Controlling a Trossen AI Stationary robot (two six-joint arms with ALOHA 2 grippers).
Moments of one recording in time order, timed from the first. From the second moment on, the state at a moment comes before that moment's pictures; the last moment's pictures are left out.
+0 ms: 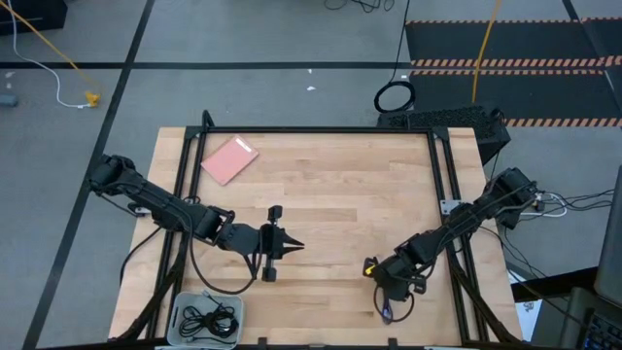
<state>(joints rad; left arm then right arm) -0.42 1.40 1.00 -0.05 -0.35 -0.03 0.56 1.55 0.75 -0.39 -0.25 -0.66</state>
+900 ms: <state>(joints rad) -0.42 1.40 1.00 -0.05 -0.36 -0.05 0.53 1.61 0.73 -0.31 -0.26 -0.66</state>
